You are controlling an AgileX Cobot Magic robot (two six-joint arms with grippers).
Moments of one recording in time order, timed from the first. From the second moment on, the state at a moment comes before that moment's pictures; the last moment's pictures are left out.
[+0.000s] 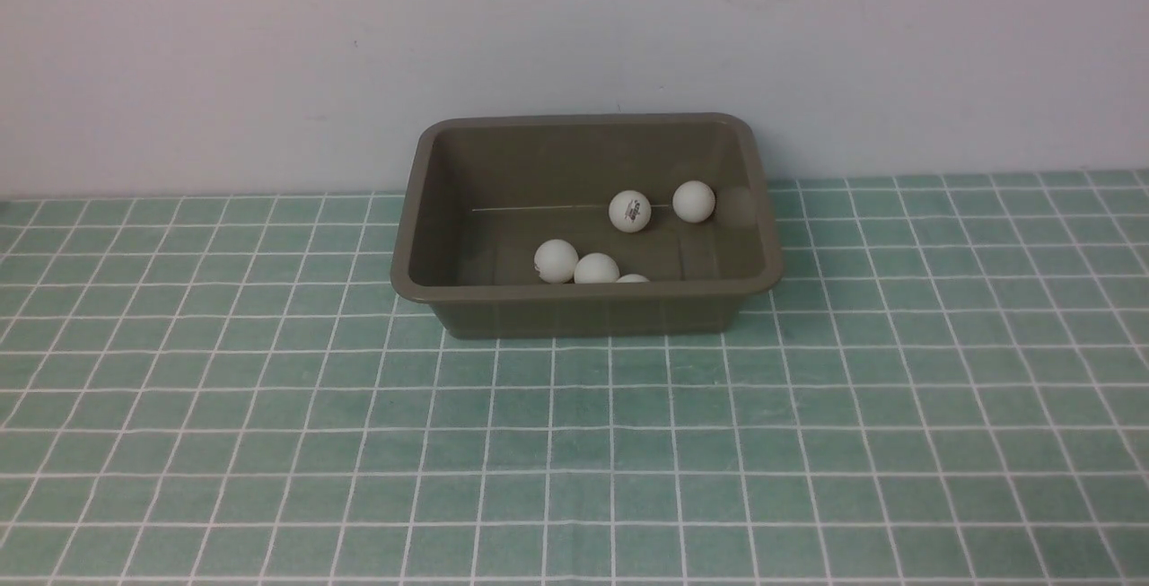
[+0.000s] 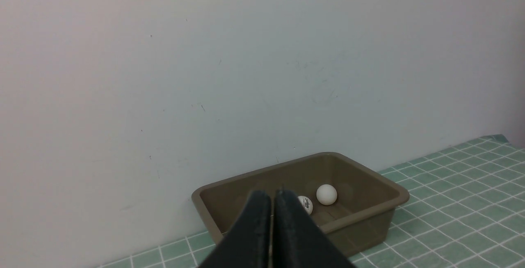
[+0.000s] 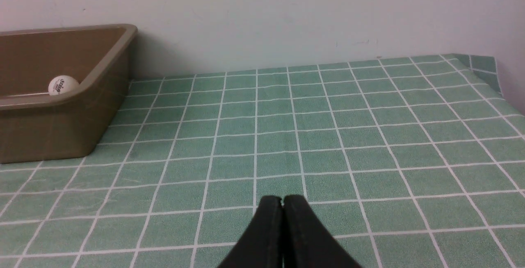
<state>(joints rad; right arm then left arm) -0.06 -0.01 0.03 0.02 0.34 0.04 -0.42 -0.02 -0.39 -0.03 0.38 0.07</state>
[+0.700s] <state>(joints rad) -0.06 -0.01 0.03 0.02 0.34 0.03 -0.10 -0.02 -0.02 0.04 0.30 0.06</state>
